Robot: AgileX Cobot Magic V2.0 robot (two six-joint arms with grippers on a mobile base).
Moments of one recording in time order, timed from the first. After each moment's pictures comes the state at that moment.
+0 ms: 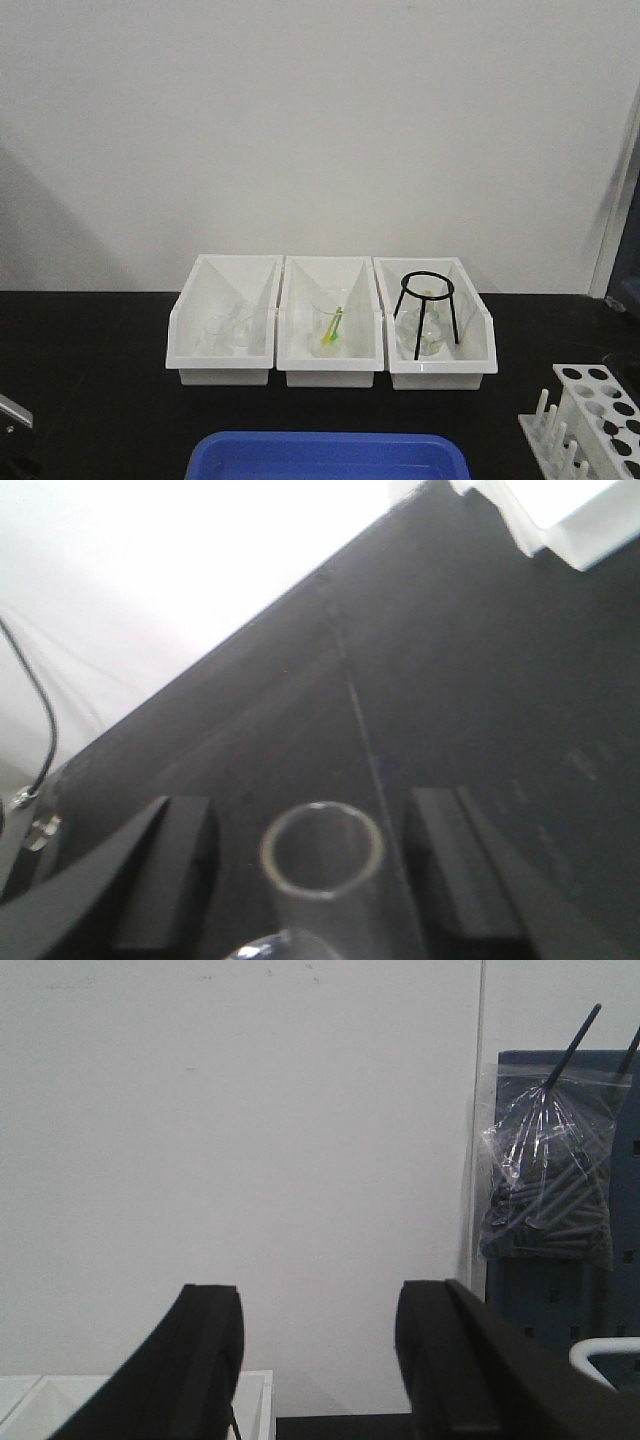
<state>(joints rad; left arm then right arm) -0.06 1.62 -0.46 -0.23 -0.79 0.73 -0.08 0.70 -0.77 -0.07 -0.01 0.07</state>
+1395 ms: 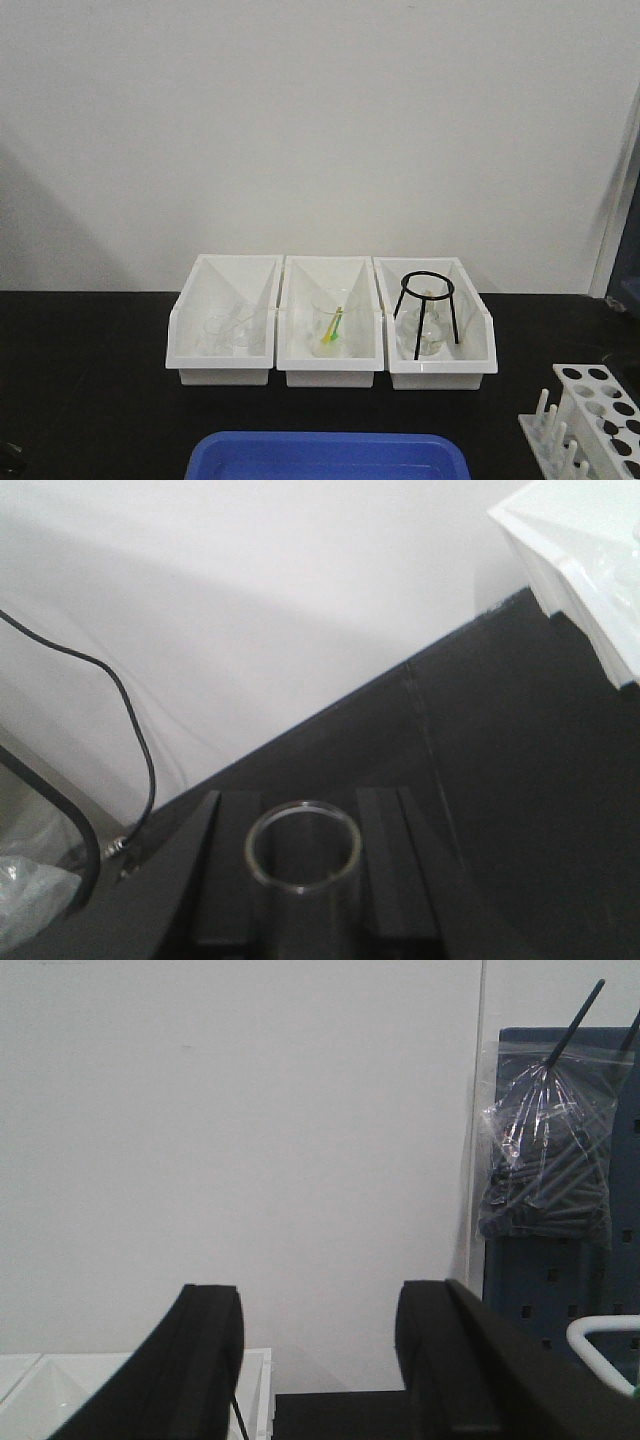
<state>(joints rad) -0.06 1.40 -0.47 -0.25 -0.73 0.73 -0.08 0.70 -0.77 -0.07 0.02 0.07</state>
